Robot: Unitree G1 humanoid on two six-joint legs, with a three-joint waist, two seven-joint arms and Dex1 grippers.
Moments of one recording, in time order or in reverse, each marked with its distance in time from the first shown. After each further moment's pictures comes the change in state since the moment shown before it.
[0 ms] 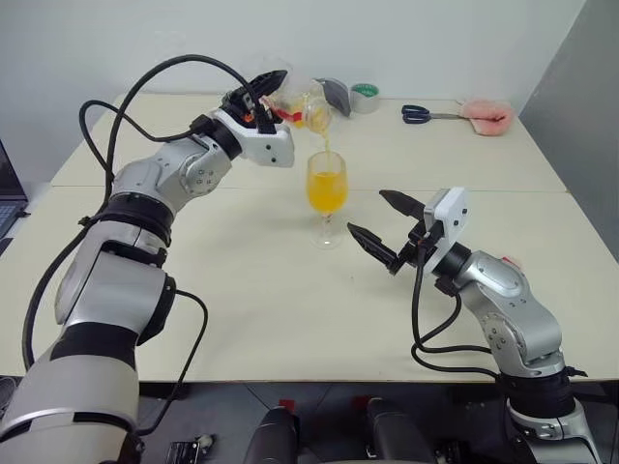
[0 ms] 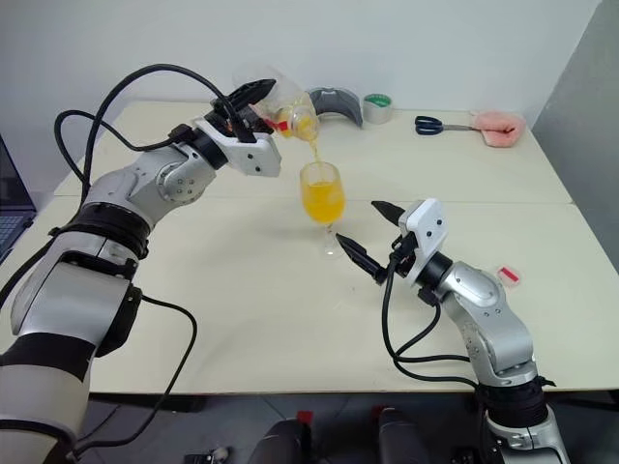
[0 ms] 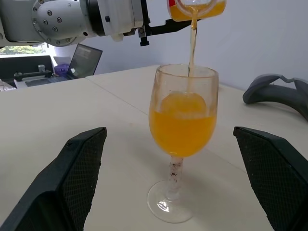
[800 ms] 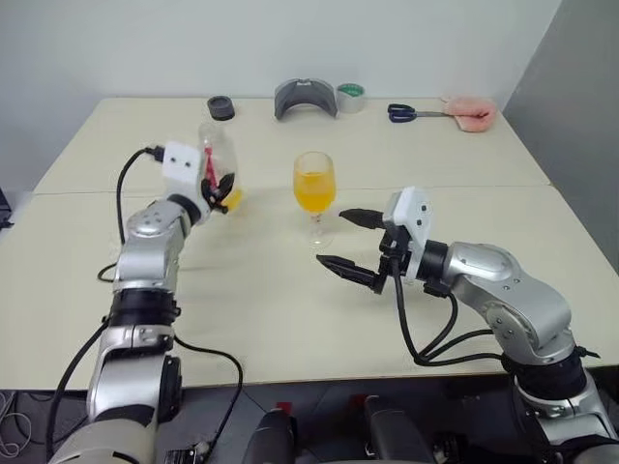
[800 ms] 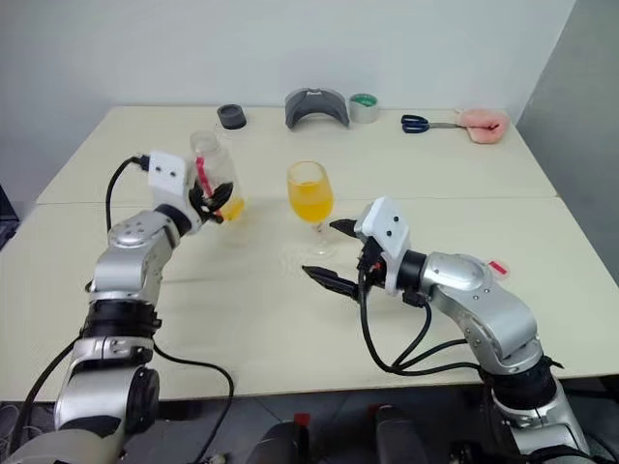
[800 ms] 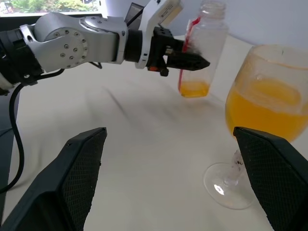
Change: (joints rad) left arm 0.598 -0.117 0.589 -0.716 -0.835 1.119 -0.541; right arm -0.171 -0.106 0.133 -0.100 0.094 0.313 0.061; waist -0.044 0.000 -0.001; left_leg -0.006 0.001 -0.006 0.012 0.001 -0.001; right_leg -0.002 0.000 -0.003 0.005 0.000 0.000
